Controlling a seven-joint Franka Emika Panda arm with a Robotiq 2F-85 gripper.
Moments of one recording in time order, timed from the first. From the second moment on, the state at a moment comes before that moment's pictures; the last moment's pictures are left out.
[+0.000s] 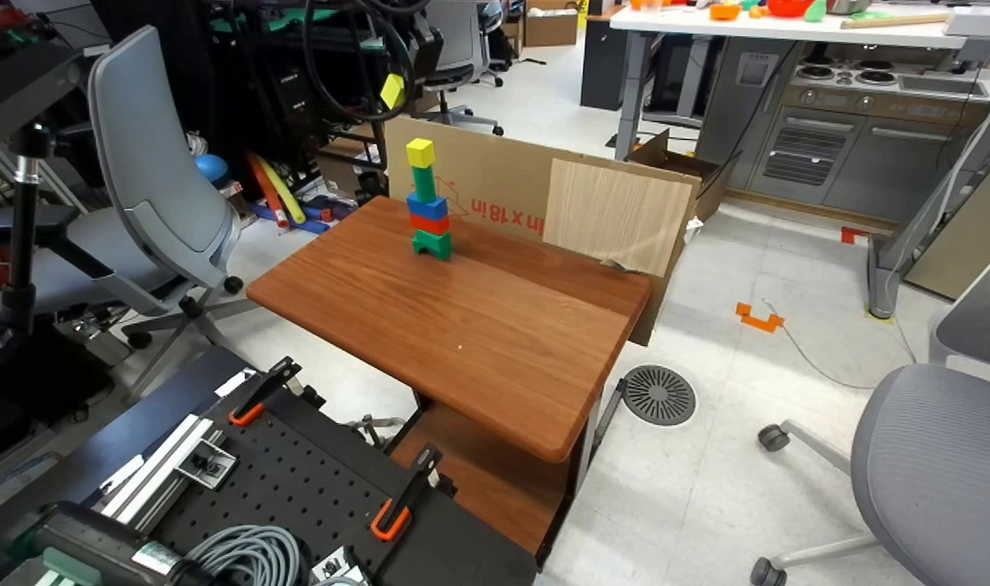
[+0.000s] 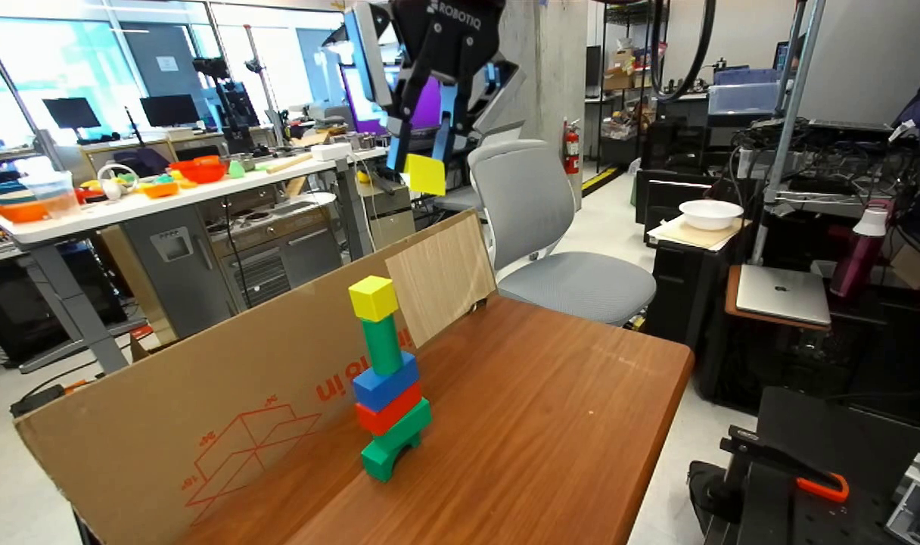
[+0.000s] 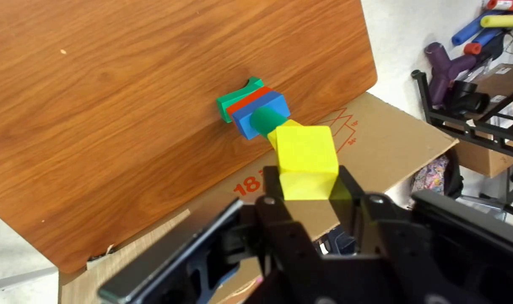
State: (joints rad) arm -0.01 0.03 0.01 -2.00 0.36 2.20 0.20
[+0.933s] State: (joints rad) arm 0.04 0.23 0.03 -1.78 0.21 2.20 0.43
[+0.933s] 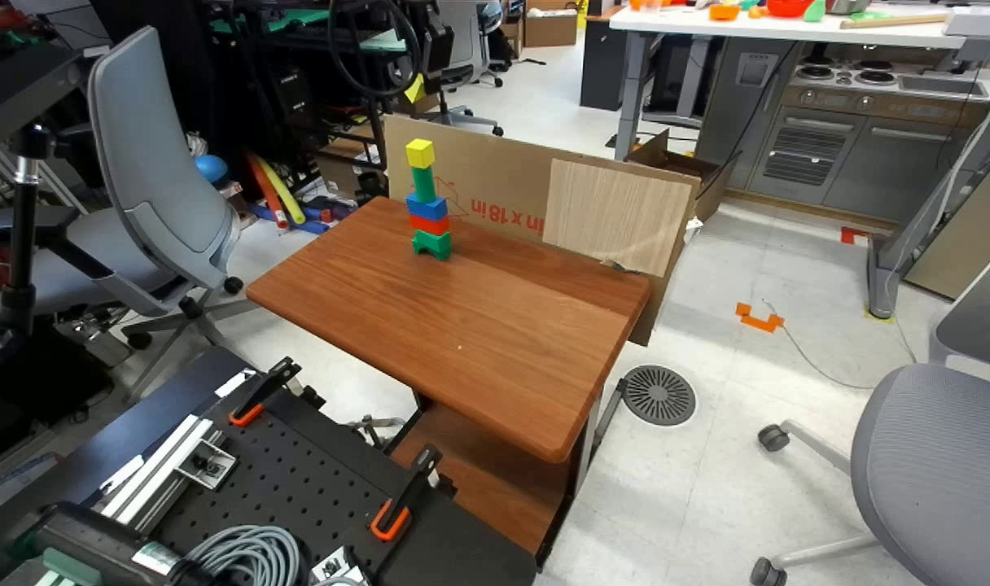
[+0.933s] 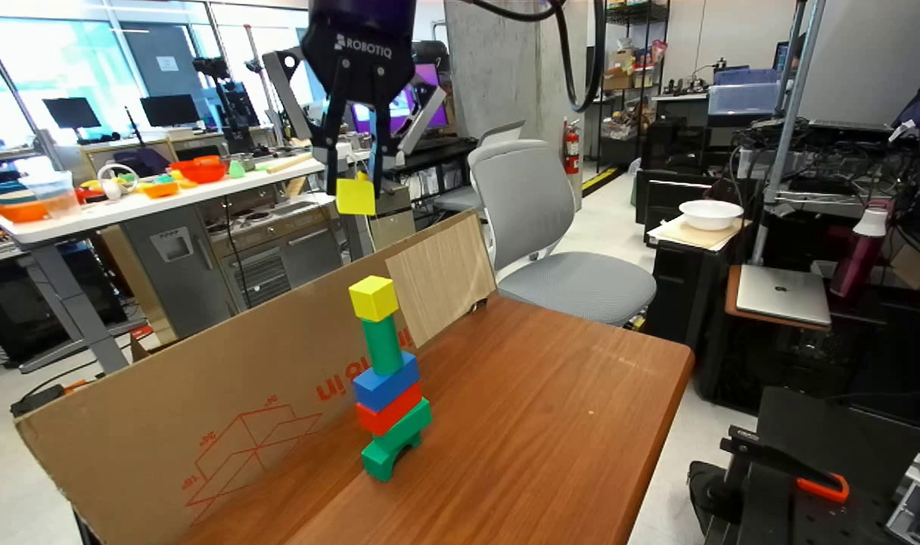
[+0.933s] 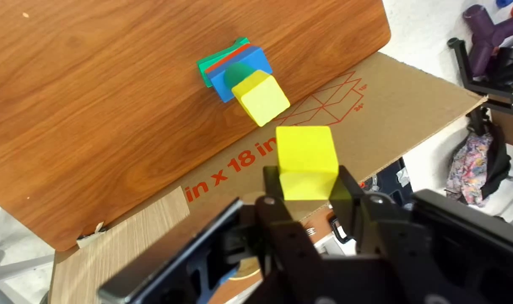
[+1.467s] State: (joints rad) arm 0.06 0.34 0.03 -1.69 0.18 2.16 0.51
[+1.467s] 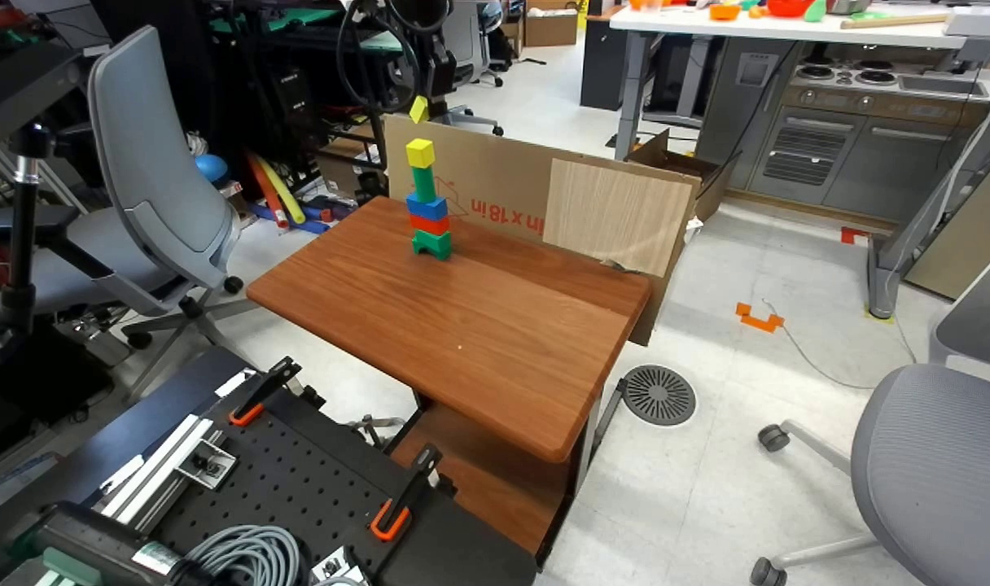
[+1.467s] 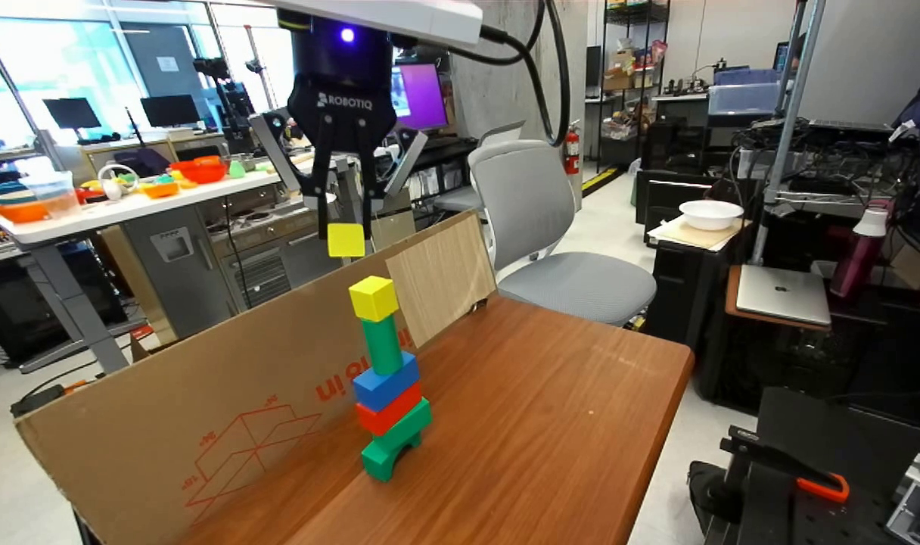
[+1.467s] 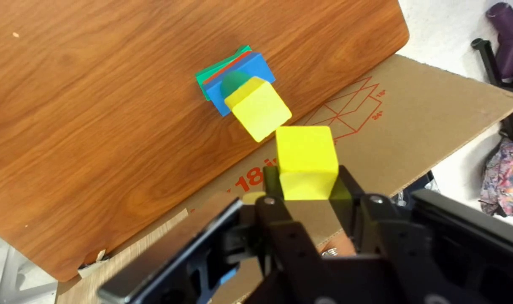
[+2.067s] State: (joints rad) arm 0.08 0.38 0.01 -1.66 0.13 2.08 0.58
